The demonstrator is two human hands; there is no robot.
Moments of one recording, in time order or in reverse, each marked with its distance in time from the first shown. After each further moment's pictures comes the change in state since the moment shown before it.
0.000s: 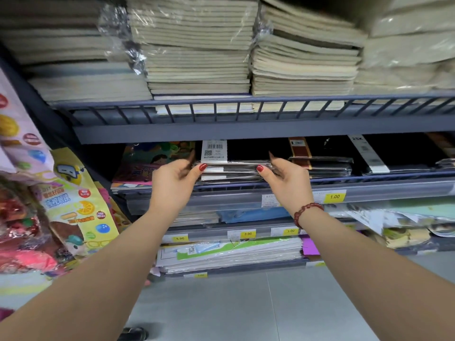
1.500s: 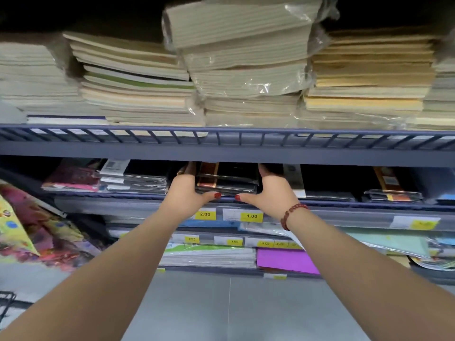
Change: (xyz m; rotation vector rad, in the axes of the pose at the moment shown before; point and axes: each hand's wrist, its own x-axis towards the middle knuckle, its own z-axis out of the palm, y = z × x) left_hand -0.011 0.125 0.188 0.444 -0.180 -0.225; right_hand 0.065 0.083 -0.169 -0.421 -0.459 0.024
